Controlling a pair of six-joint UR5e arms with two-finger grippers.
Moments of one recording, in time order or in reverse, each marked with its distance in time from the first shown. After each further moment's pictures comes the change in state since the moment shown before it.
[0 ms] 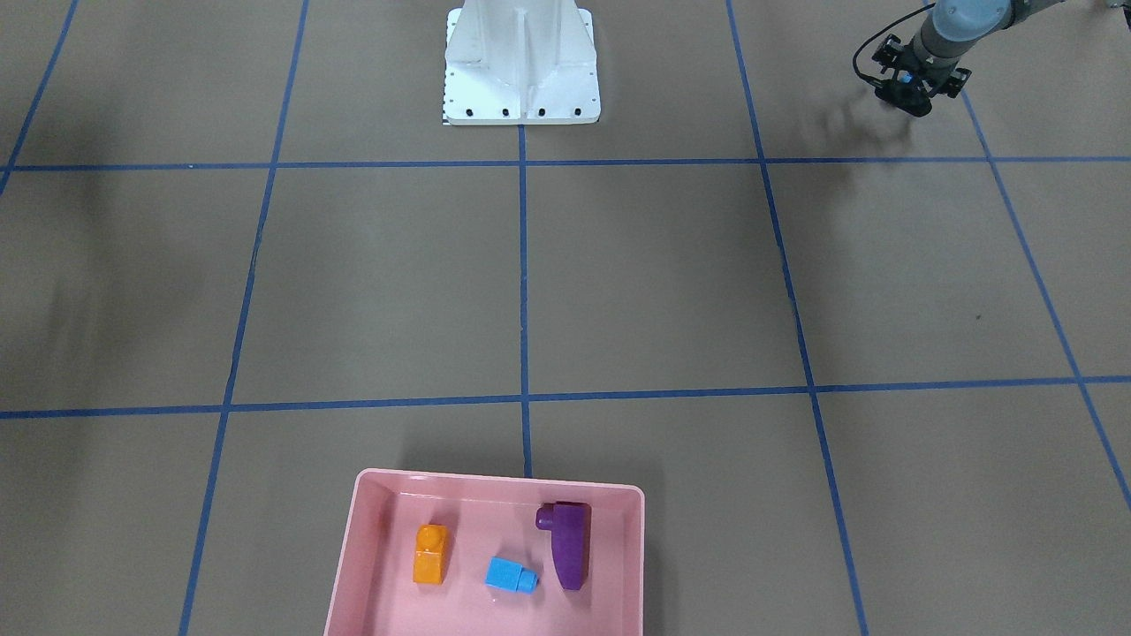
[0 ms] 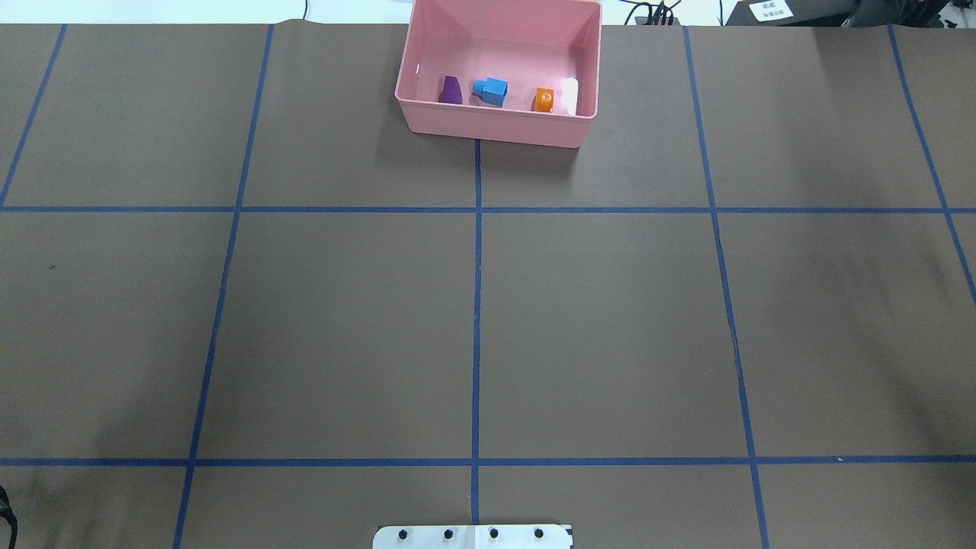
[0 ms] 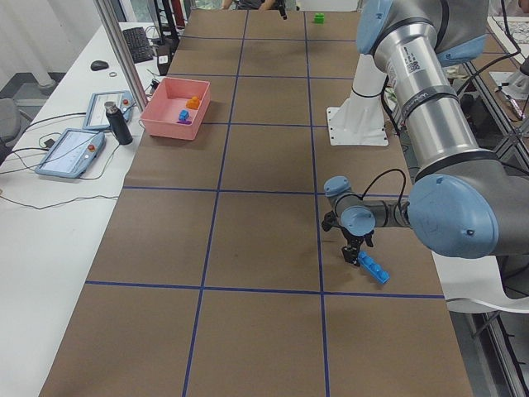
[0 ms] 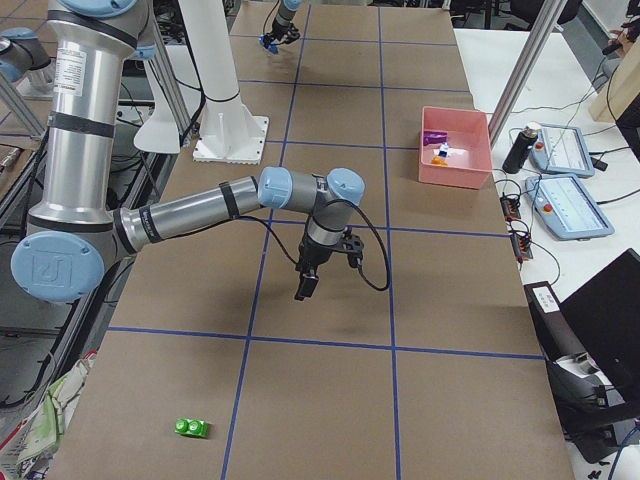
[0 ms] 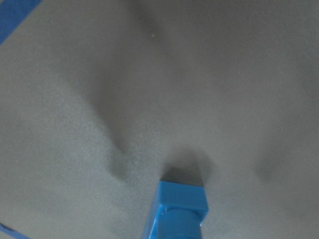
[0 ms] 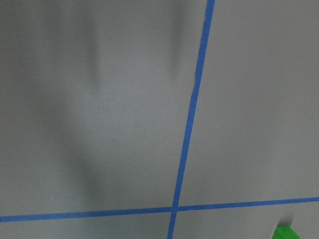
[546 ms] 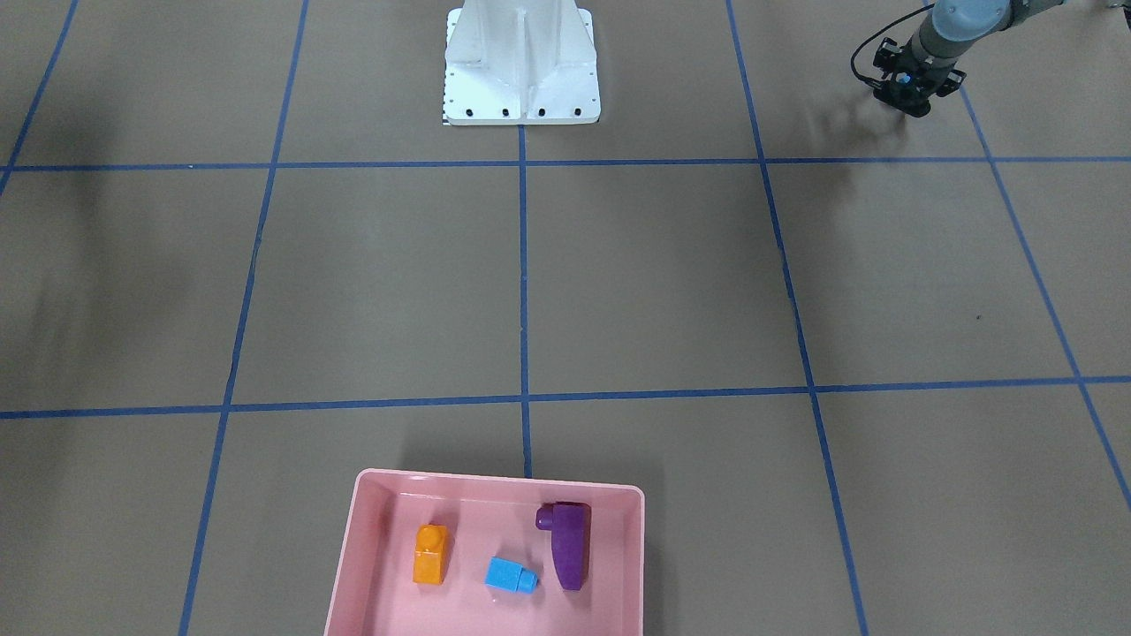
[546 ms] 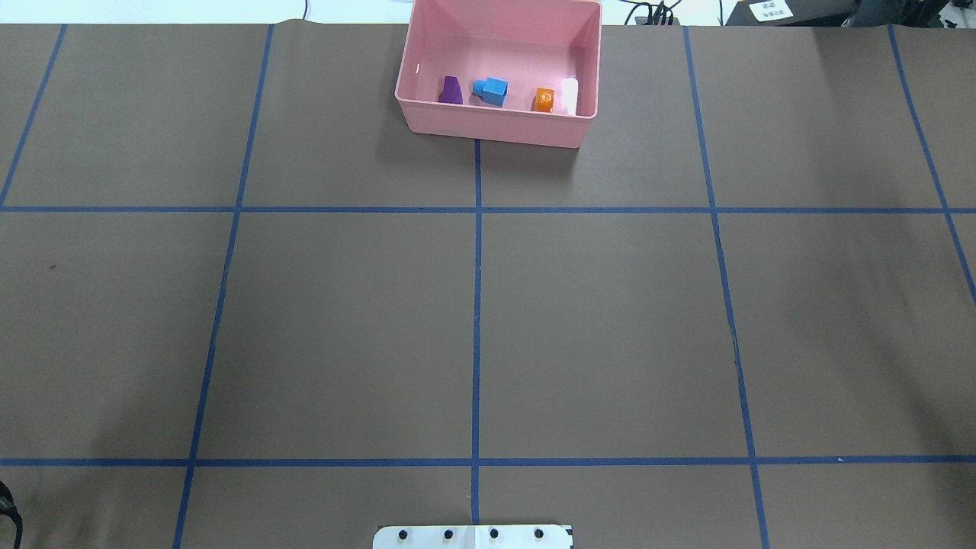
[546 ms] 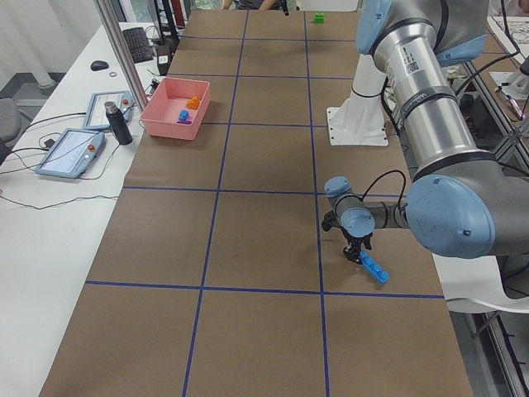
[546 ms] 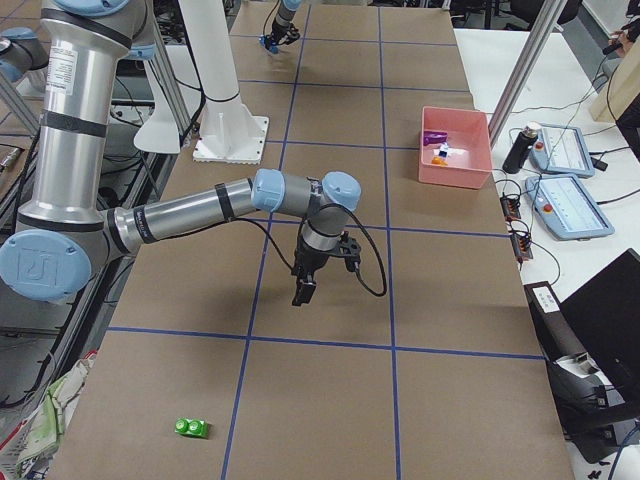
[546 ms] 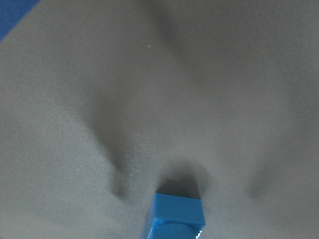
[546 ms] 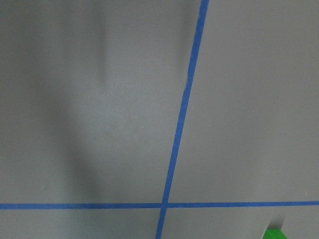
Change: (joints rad) left arm 0.006 0.001 0.006 -0.030 -0.001 -0.035; right arm 0.039 -0.013 0.006 -0.001 0.002 -0.066
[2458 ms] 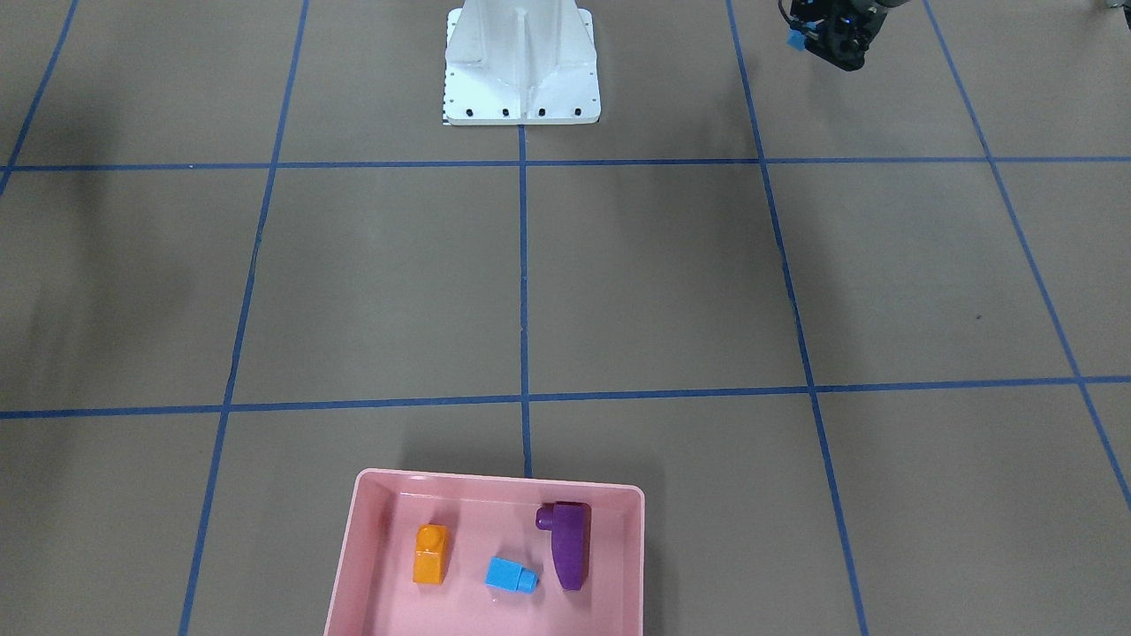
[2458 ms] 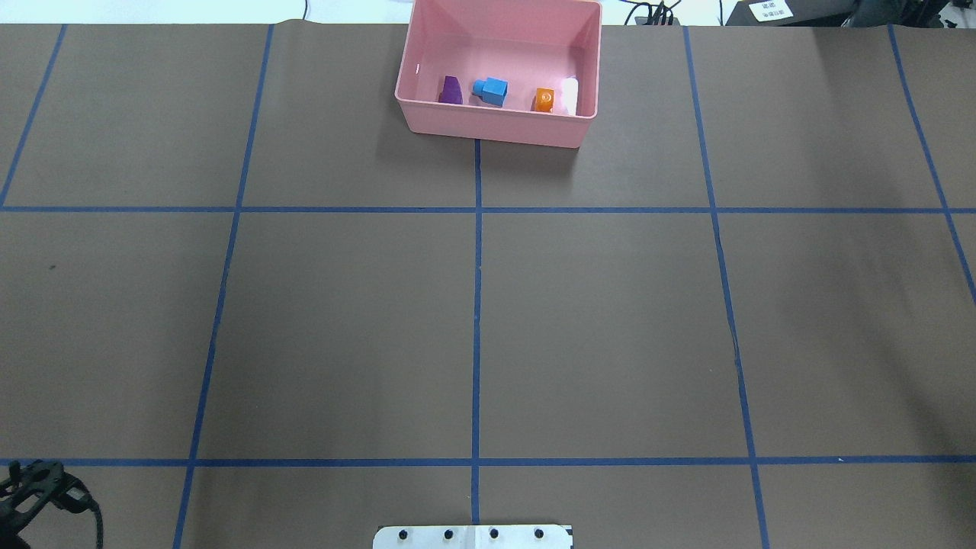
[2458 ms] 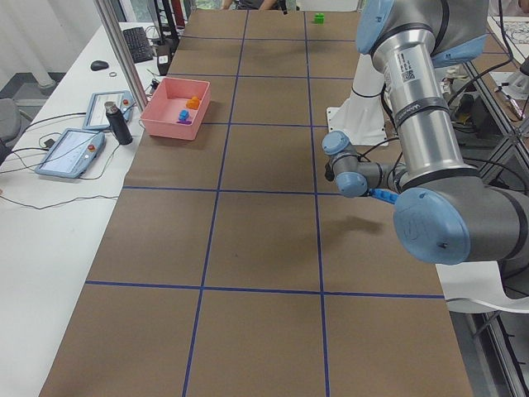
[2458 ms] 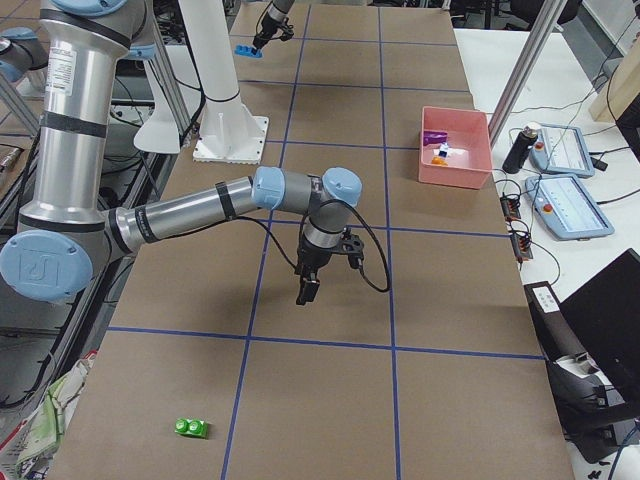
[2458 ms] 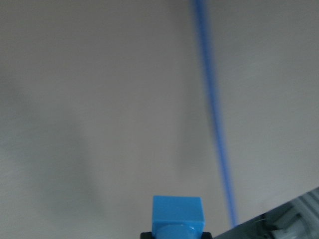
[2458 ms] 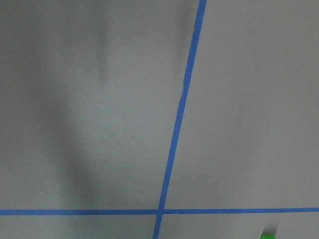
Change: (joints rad) left arm -0.021 -0.158 -0.239 -0.090 -0.255 -0.418; right arm 0.011 0.009 0.006 0.010 -0.017 -0.002
